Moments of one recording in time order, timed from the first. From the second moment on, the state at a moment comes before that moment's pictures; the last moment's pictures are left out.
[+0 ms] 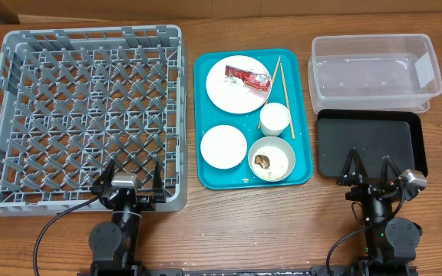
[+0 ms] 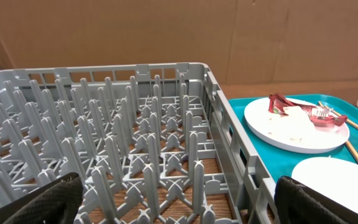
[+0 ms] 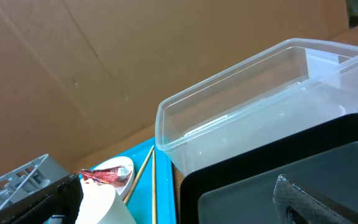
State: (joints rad) left arm 0.00 0.02 0.01 -0.07 0.04 0.00; right arm -0.03 0.01 0.02 -0.03 0.01 0.47
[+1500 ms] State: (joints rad) left arm 0.00 0.02 0.01 -0.07 0.04 0.00; right arm -0.03 0.01 0.02 -0.03 0.01 0.47
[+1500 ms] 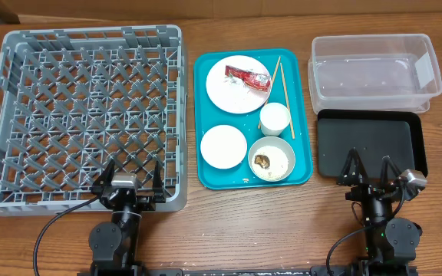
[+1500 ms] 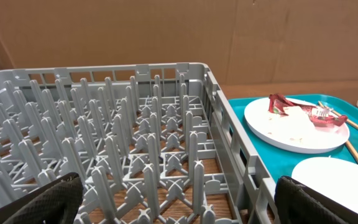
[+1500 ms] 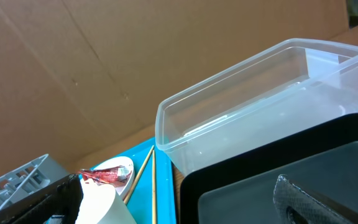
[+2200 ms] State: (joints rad) left arm 0.00 0.02 0.01 -0.07 0.04 0.00; right arm -0.03 0.01 0.02 -0.03 0.01 0.47
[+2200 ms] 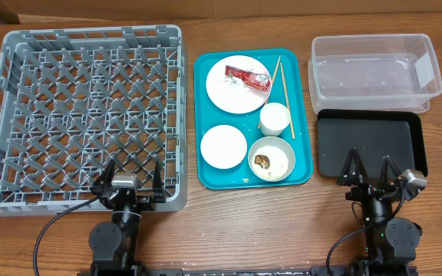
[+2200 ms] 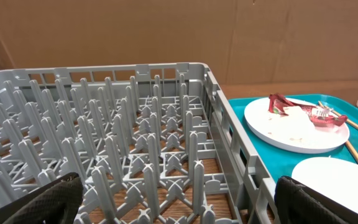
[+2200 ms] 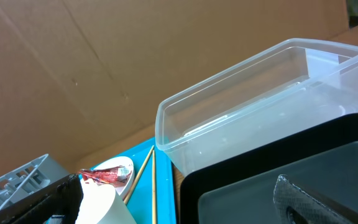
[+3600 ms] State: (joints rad) left arm 0.00 0.02 0.01 -0.07 0.04 0.00; right arm -0.03 0.50 0.64 -0.29 -0.51 0.26
